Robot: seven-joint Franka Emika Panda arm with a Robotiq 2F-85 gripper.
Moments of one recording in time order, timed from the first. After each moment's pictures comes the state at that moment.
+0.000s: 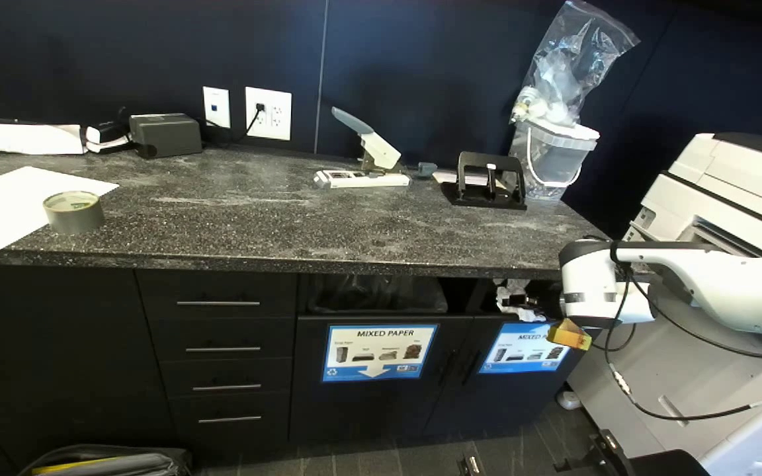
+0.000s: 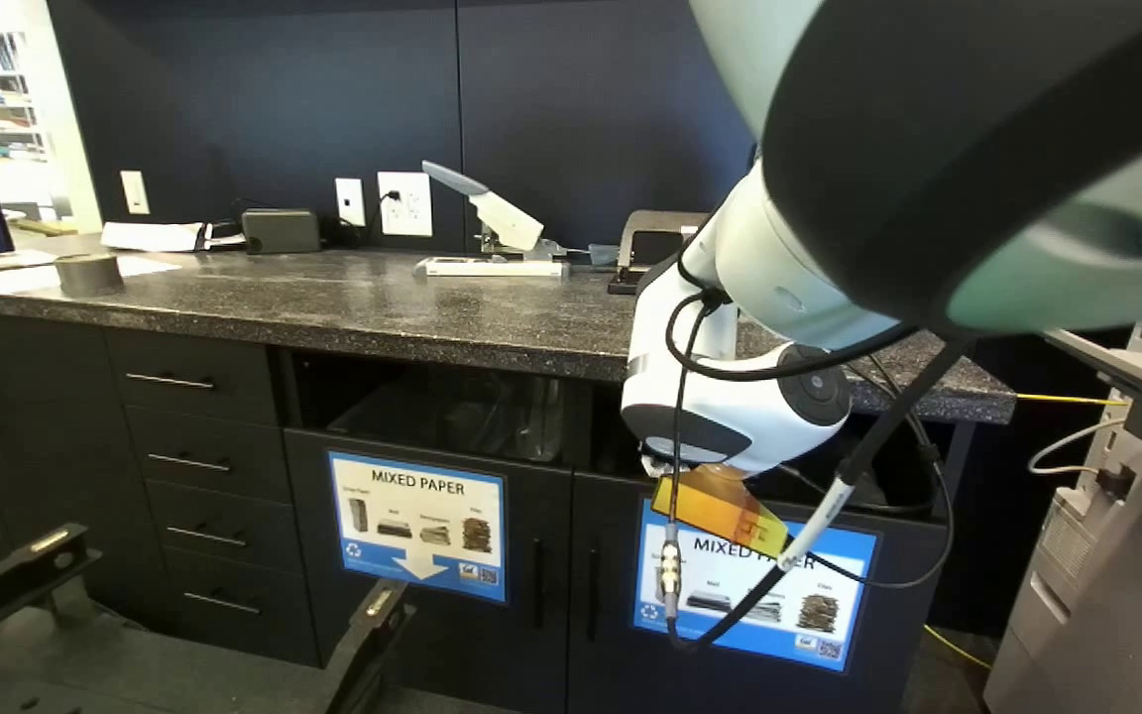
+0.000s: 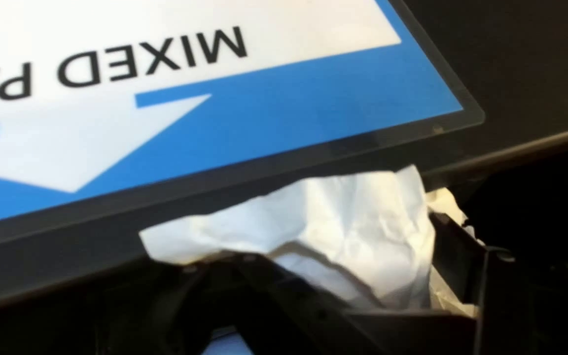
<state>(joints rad) -1.20 1.48 0.84 -1.66 0.30 3.19 -1.39</state>
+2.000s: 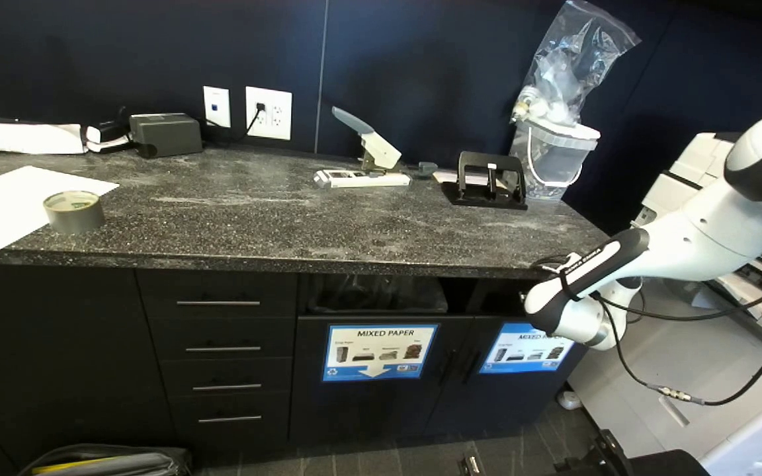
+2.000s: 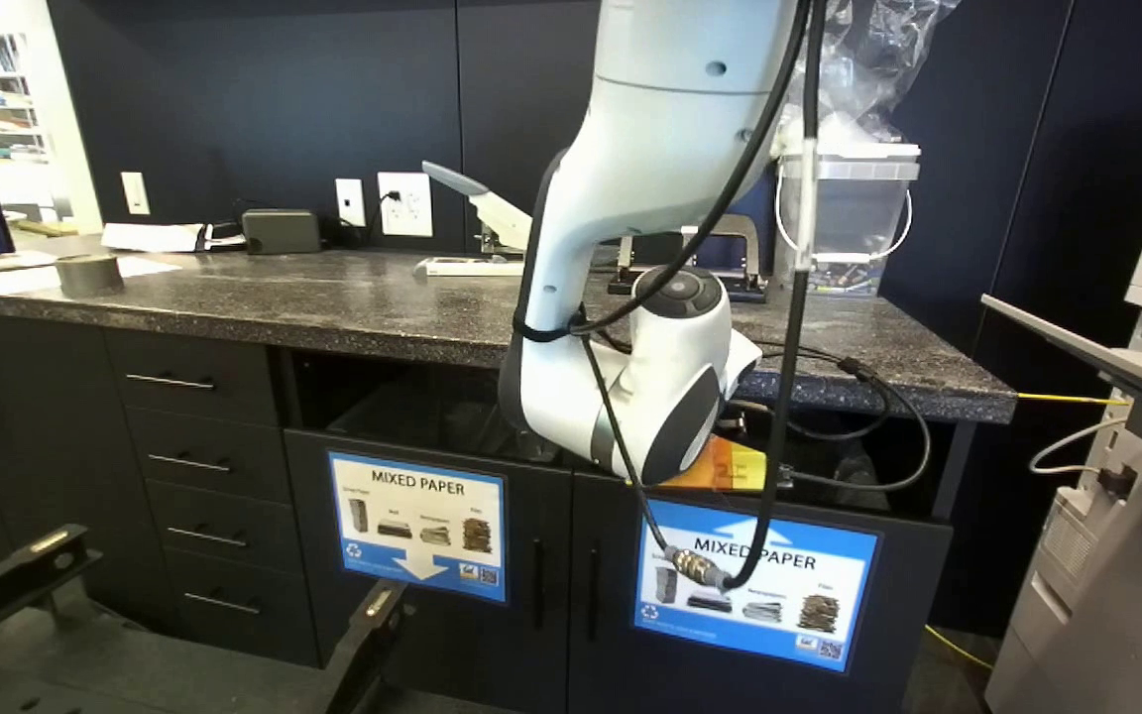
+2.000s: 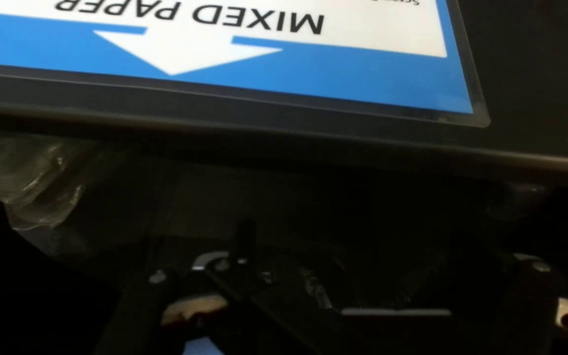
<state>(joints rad) -0.67 1.12 0.22 -1.86 -0.27 3.59 -0.43</state>
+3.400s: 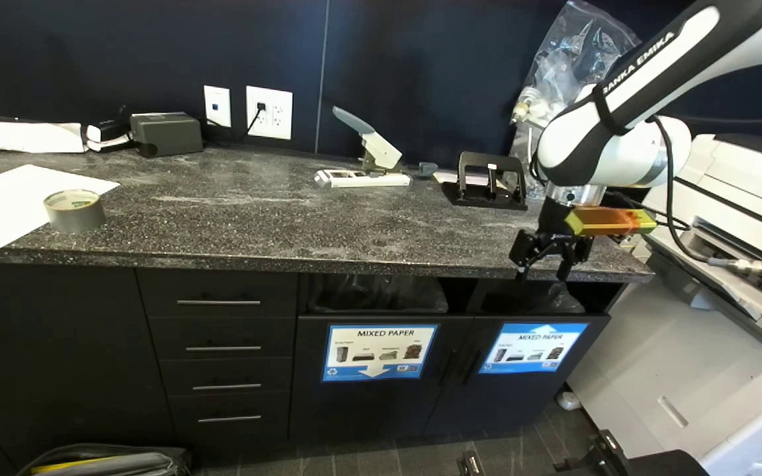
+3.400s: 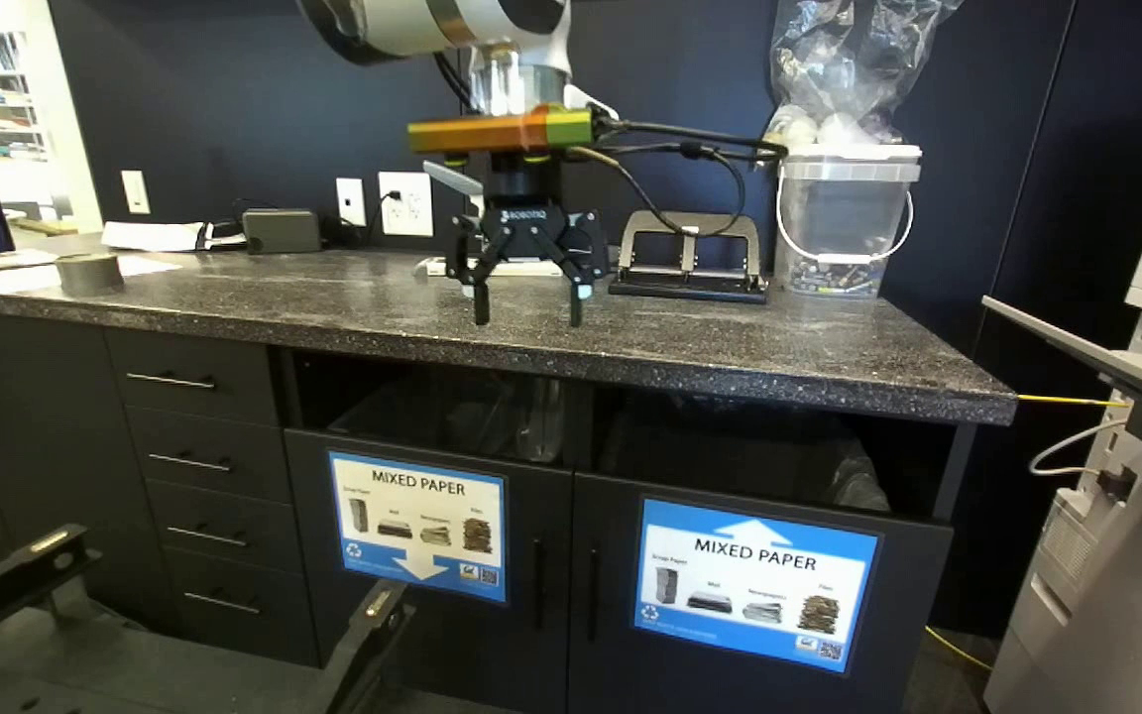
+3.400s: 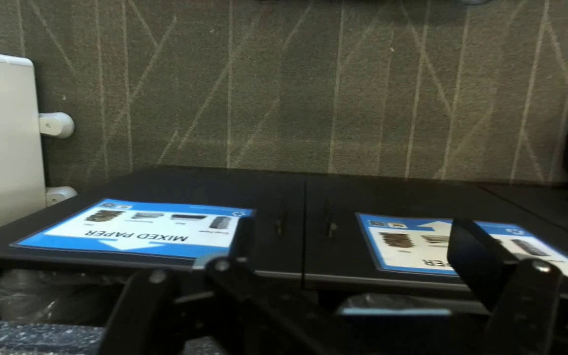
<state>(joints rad) -0.06 0.14 -0.10 -2.37 -0.14 2.44 -0.10</state>
